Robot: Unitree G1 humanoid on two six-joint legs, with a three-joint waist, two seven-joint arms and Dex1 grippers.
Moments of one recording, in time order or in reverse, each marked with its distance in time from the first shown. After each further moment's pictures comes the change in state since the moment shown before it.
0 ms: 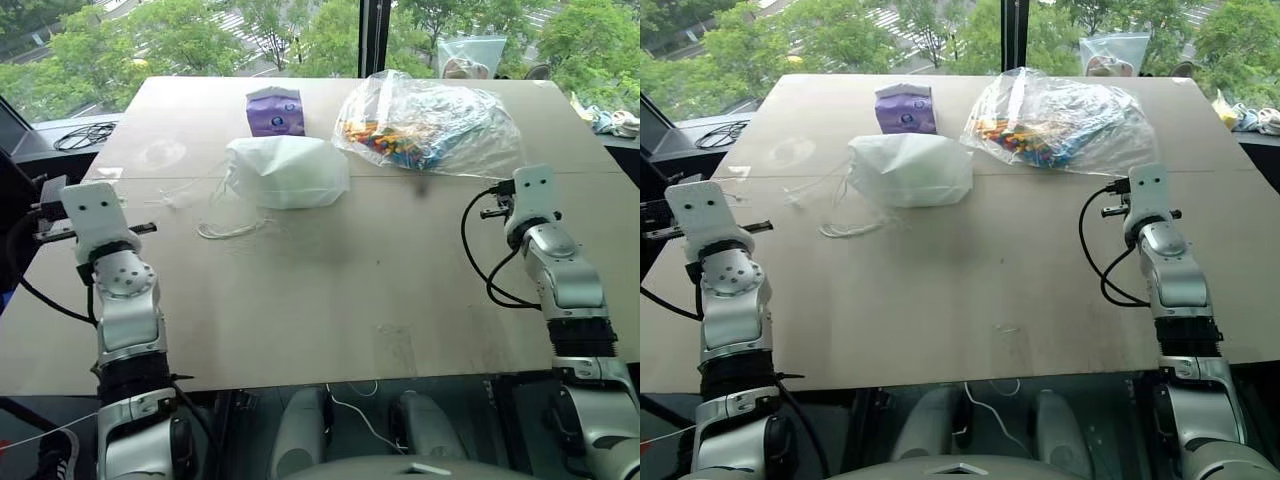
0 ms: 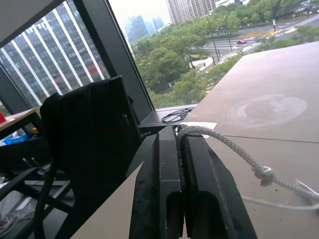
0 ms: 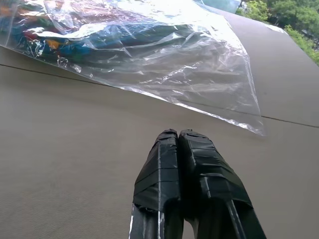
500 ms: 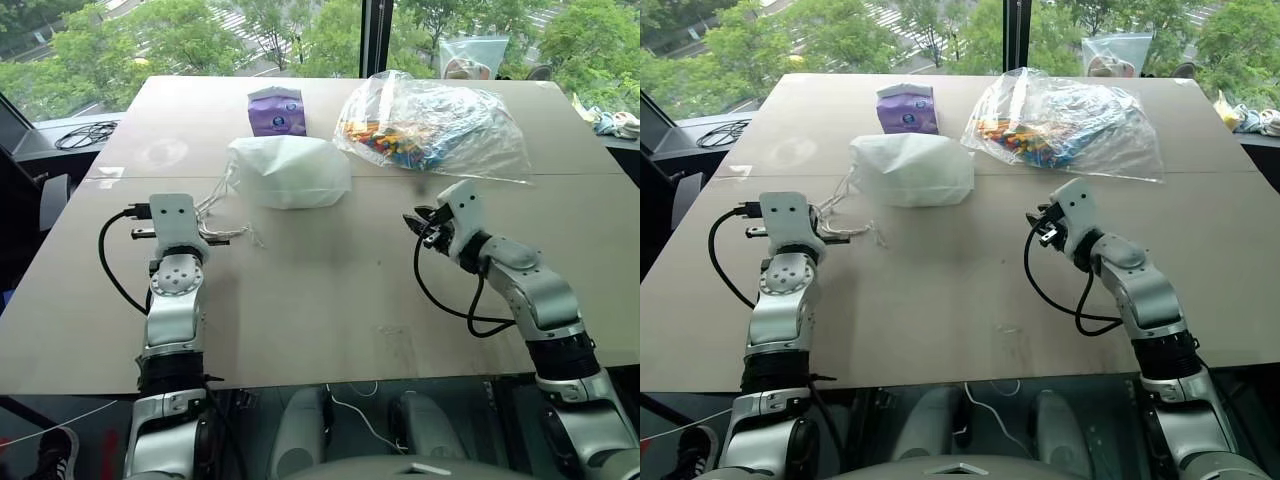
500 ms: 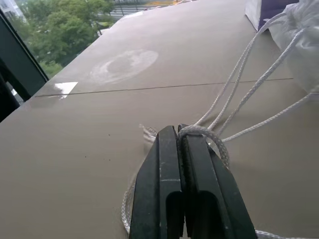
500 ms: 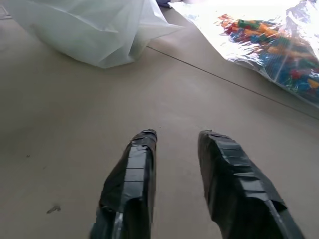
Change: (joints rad) left arm -0.052 -0.109 -0.145 0.006 -0.090 0.124 -0.201; right arm 0.069 0.030 0.196 -0.257 0.142 0.094 0.344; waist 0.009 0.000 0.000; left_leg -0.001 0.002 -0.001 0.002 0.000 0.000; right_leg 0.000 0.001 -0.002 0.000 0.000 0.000
